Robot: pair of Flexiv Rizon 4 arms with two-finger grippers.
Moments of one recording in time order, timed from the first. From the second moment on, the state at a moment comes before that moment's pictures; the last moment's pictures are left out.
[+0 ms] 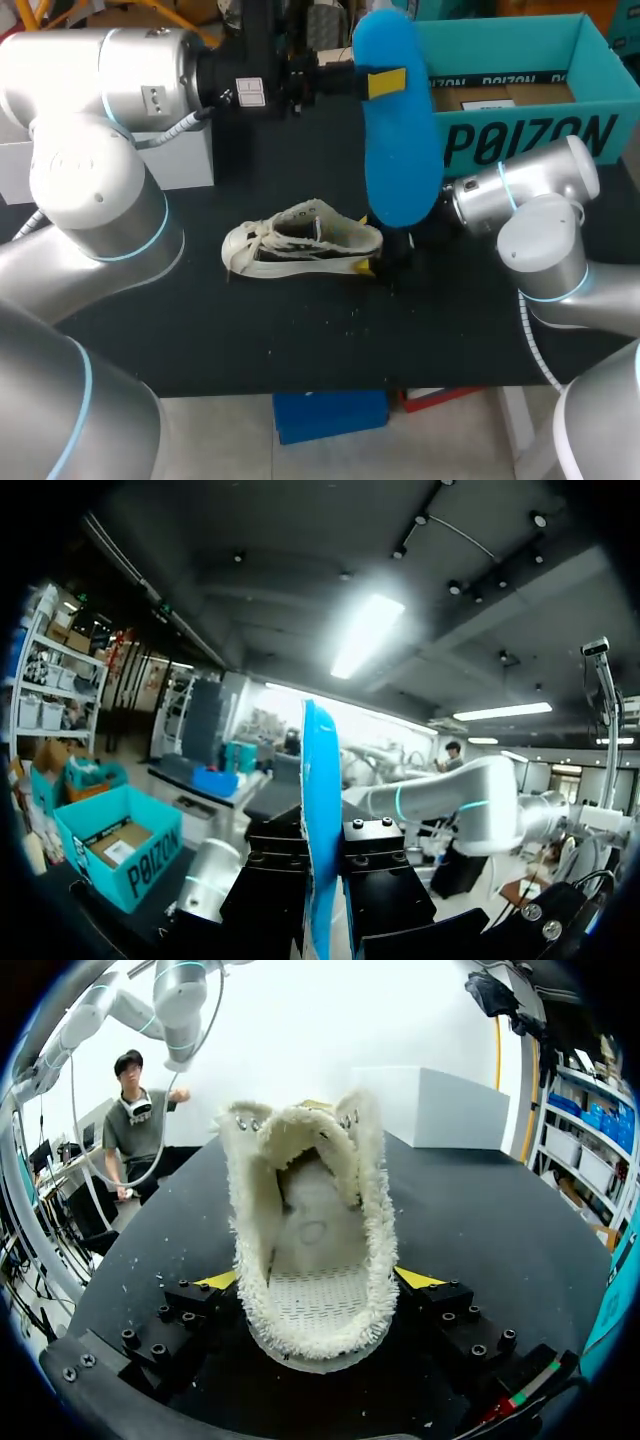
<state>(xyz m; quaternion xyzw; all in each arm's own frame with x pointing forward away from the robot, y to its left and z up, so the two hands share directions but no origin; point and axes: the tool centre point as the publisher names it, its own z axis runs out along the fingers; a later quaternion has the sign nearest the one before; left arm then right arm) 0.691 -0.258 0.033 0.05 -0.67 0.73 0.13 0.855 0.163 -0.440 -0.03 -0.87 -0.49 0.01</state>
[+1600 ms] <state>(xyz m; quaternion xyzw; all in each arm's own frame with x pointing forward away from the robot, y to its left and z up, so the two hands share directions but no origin) 0.653 -0.259 0.088 0.02 -0.68 0.72 0.14 0.855 0.163 -0.440 -0.03 -0.87 -0.49 0.01</state>
